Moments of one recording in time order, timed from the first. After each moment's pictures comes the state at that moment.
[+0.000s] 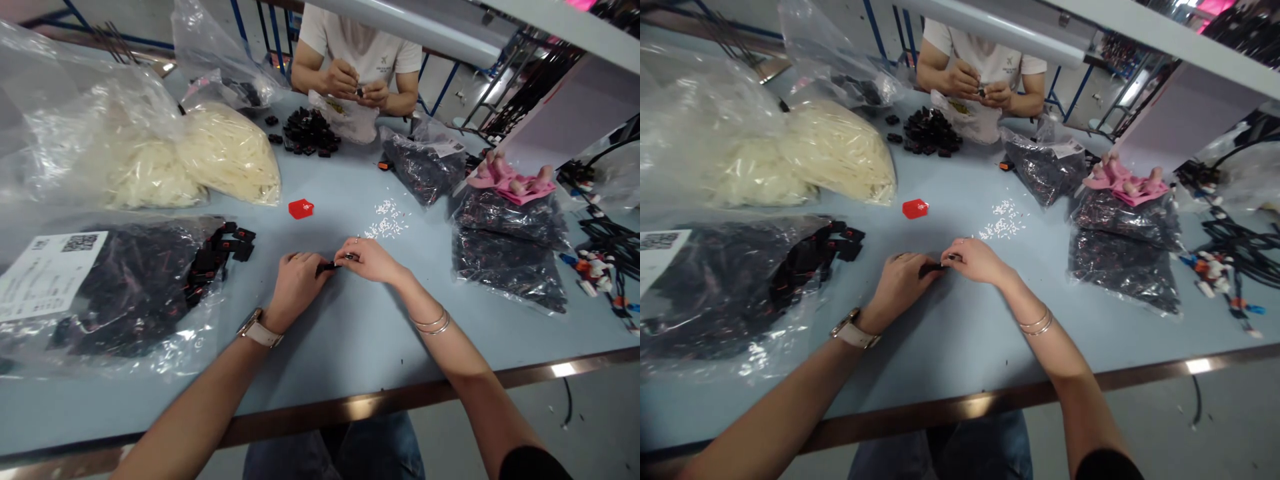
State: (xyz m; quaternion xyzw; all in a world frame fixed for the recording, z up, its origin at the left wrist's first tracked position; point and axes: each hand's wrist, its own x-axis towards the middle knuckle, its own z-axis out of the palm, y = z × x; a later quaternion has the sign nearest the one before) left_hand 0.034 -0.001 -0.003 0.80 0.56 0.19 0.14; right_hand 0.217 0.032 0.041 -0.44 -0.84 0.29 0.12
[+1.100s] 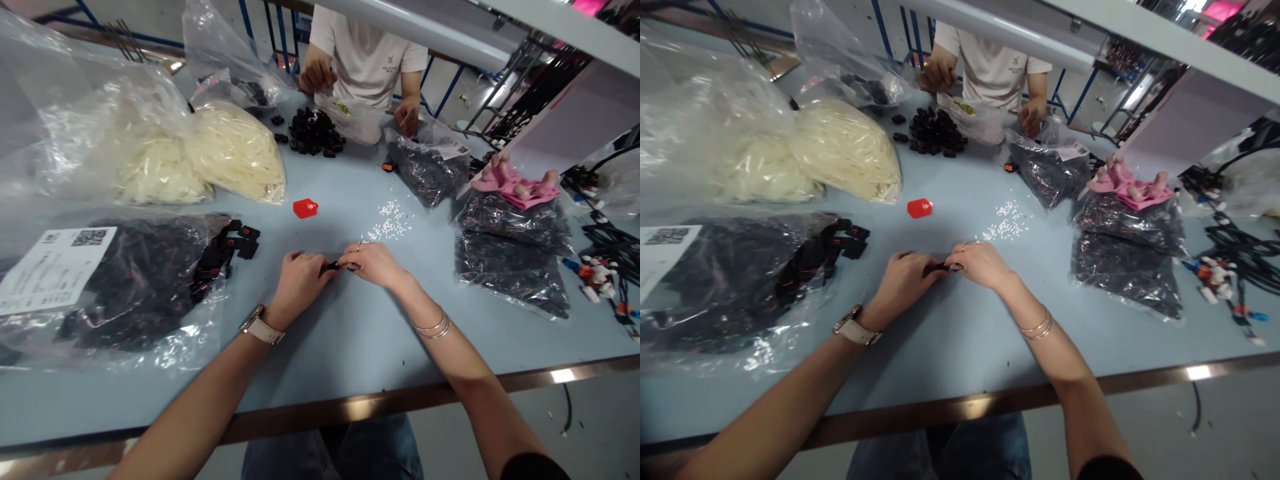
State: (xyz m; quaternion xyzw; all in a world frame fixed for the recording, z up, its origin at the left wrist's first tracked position) left_hand 0.033 0.001 0.001 0.80 0.56 0.13 0.15; right_hand 0.222 0.033 0.026 -0.41 -0.90 0.12 0.06
